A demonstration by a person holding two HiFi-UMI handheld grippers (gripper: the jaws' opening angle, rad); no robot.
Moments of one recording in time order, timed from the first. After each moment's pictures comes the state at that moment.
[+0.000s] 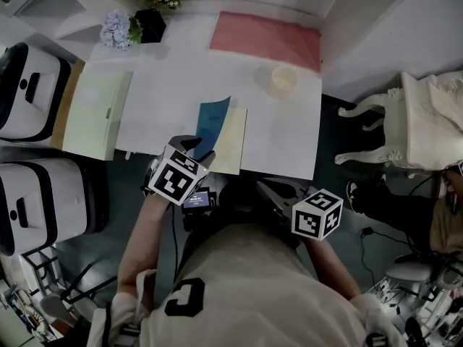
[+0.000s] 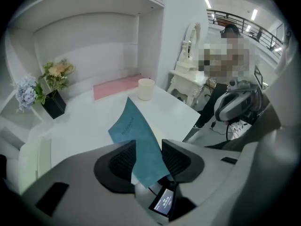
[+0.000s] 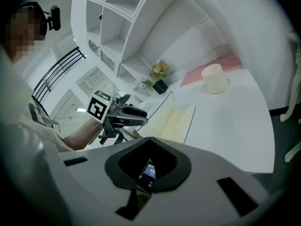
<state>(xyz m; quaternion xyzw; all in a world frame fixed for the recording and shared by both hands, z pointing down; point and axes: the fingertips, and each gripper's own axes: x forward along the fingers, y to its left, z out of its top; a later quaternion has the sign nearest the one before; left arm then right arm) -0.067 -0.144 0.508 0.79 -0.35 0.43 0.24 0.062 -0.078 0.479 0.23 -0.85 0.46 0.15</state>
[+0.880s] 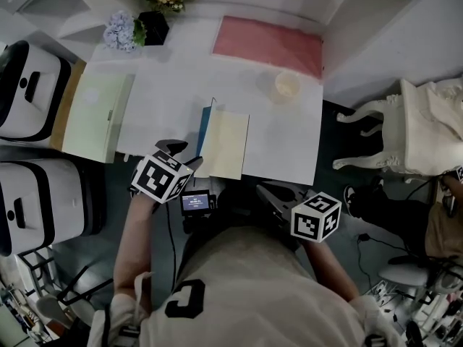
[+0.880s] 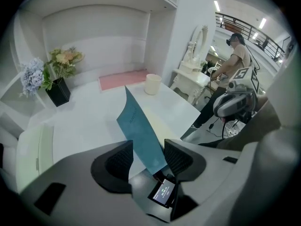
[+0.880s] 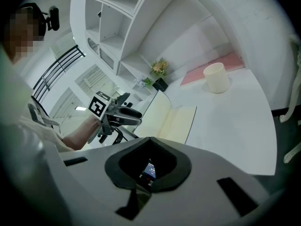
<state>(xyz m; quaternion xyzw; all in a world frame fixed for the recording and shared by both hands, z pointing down) -0.108 -0.137 0.510 0.78 -0.35 0.43 0.29 0.055 -0.080 0.481 0.23 -0.84 0.46 0.16</state>
